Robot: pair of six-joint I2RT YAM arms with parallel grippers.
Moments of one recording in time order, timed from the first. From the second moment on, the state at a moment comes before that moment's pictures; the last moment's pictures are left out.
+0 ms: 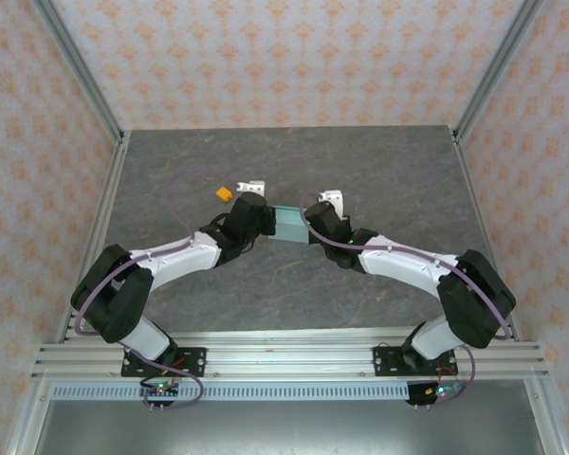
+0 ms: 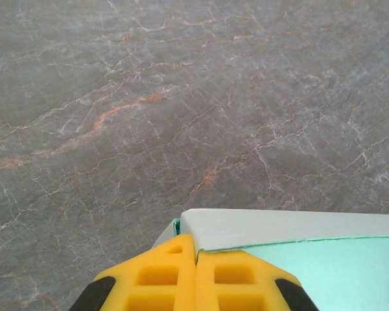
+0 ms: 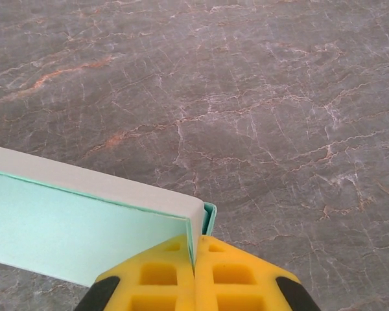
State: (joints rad) left arm -0.62 1.55 0.85 0.08 -0.25 -0.49; right arm 0.77 1.48 0.87 -0.17 0.50 0.49
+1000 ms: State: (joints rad) left arm -0.69 1.55 0.85 0.04 -0.43 -0.49; right arm 0.77 1.45 0.92 -0.28 0.48 0.45
